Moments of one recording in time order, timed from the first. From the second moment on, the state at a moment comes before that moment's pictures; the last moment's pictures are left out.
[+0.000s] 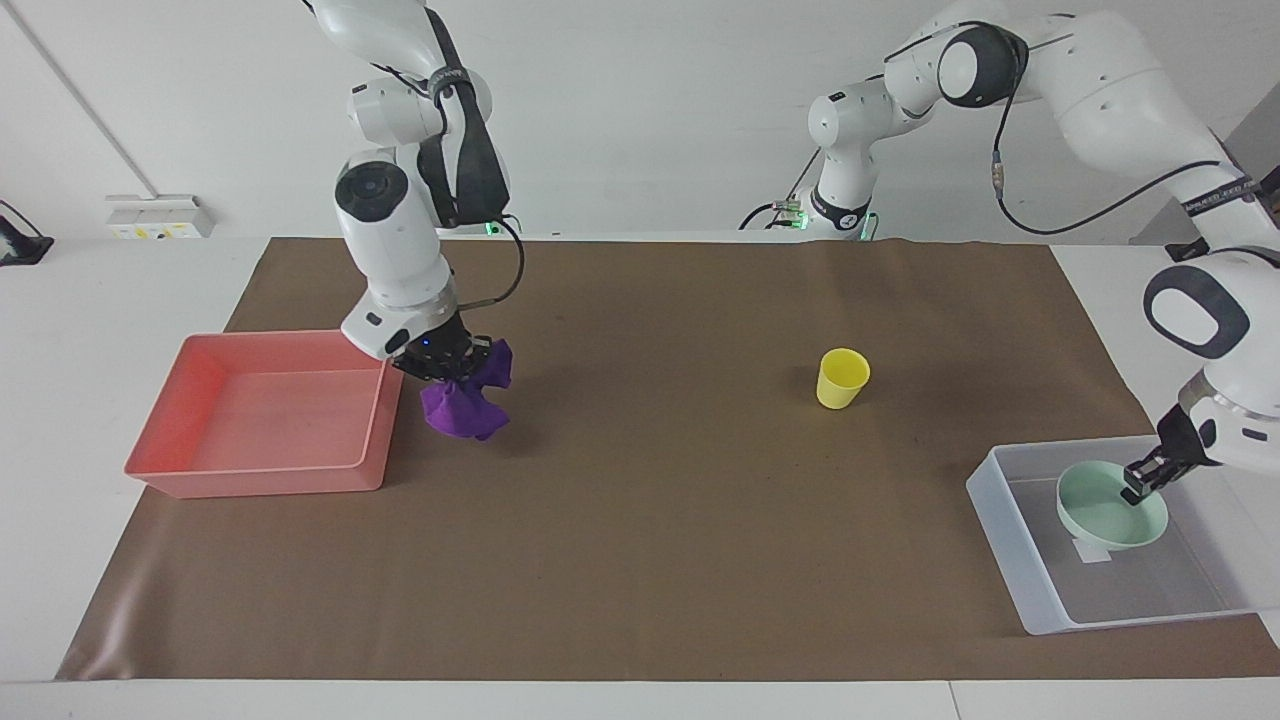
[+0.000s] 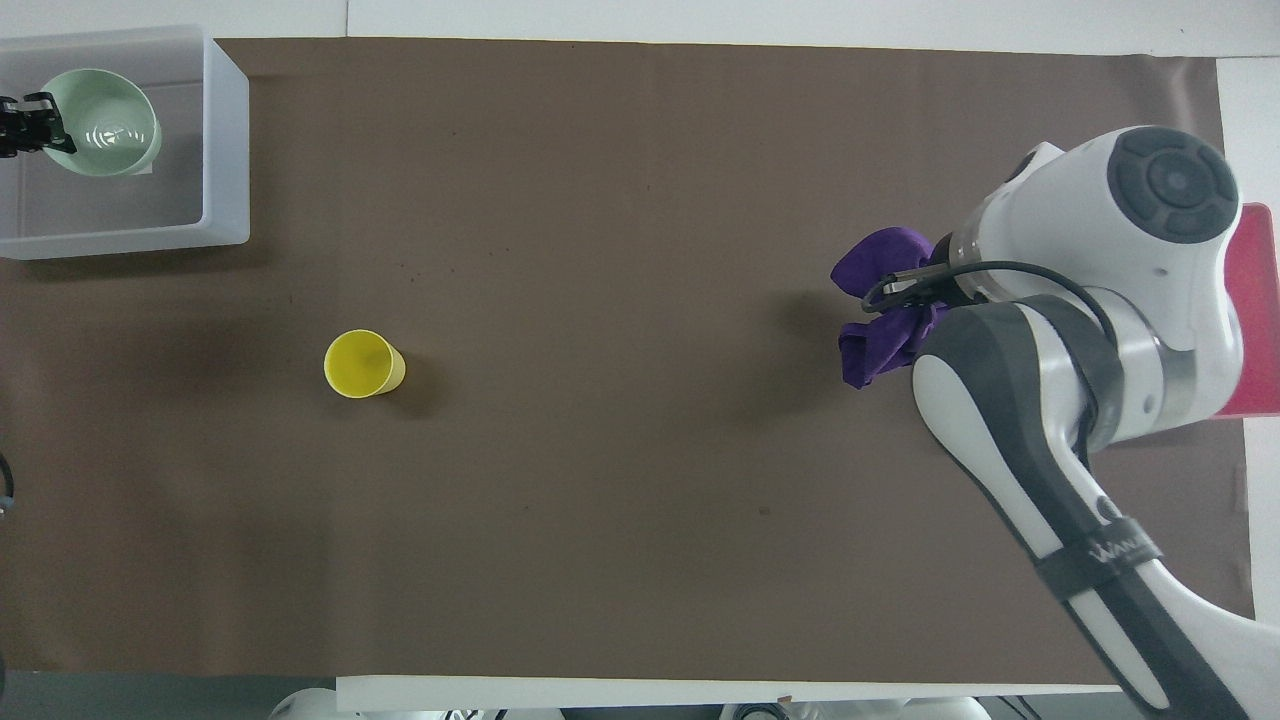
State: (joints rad) left arm 0.23 0.69 -0.08 -1.26 -0.01 2.15 -0.05; right arm 0.19 0.00 -0.04 -1.99 0.01 2.00 0.03
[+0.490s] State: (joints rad) left arm 0.22 0.72 -0.08 -1.29 0.02 2.27 -0.05; right arm -0.08 -0.07 -0.05 -2.01 -0.02 1.95 -0.38
